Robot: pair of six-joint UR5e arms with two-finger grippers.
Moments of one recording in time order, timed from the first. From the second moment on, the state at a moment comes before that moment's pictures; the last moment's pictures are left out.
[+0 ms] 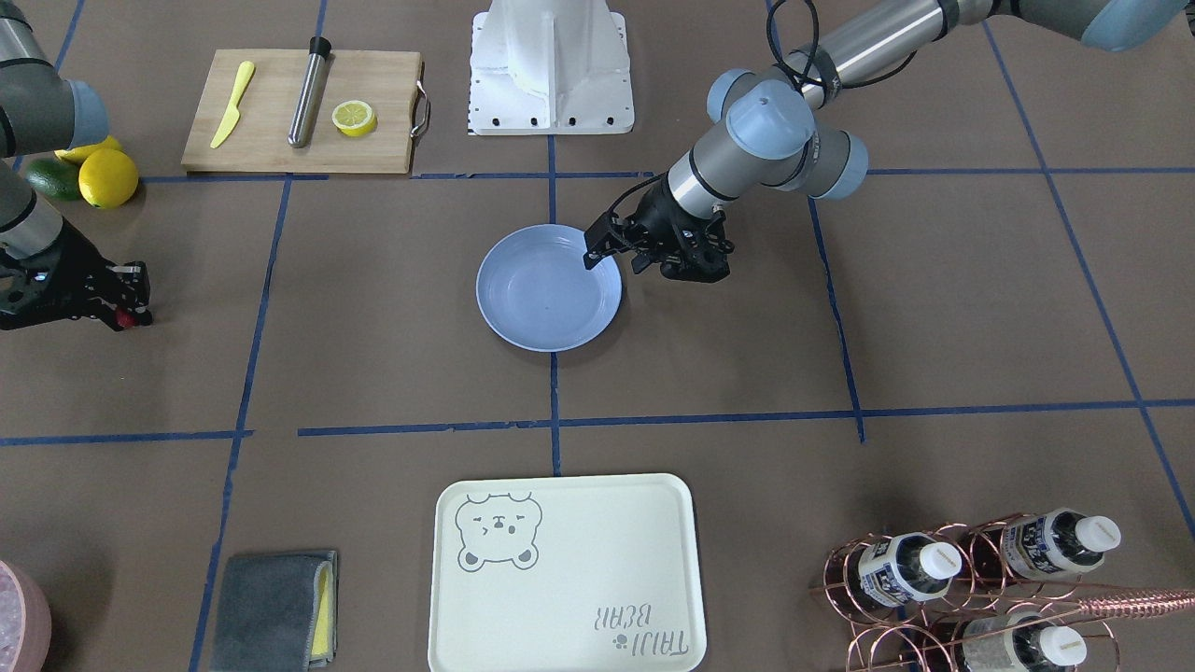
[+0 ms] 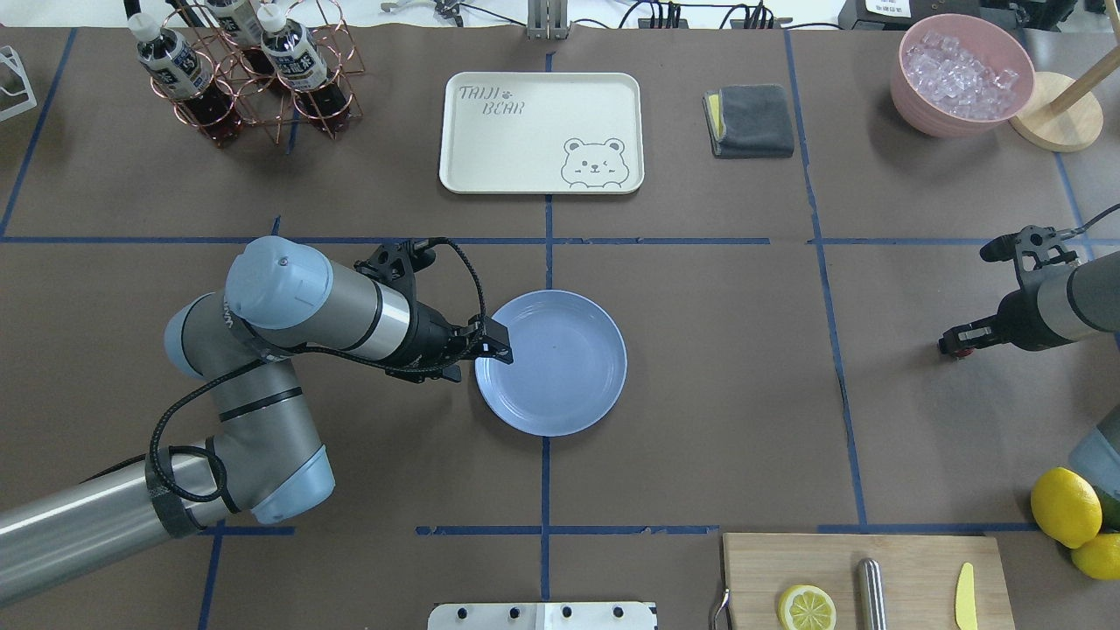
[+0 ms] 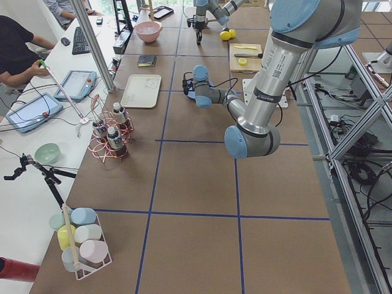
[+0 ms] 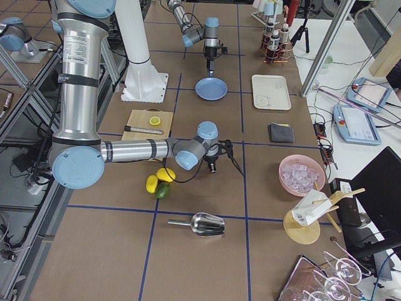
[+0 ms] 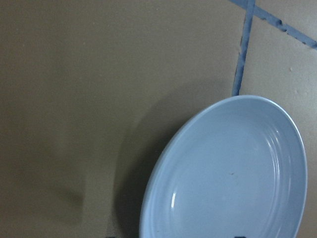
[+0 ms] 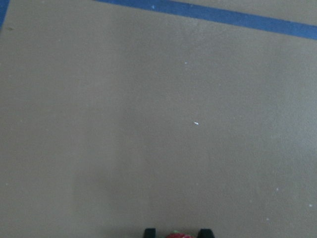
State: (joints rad) left arm -0.52 -2.08 -1.54 -2.36 -2.04 -1.58; right arm 0.87 -1.67 1.64 -0.85 2.08 0.74
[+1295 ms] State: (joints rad) left arm -0.66 -1.95 -1.66 -2.35 -2.05 -1.47; right arm 0.45 -1.13 1.79 -1.18 1.81 1.52
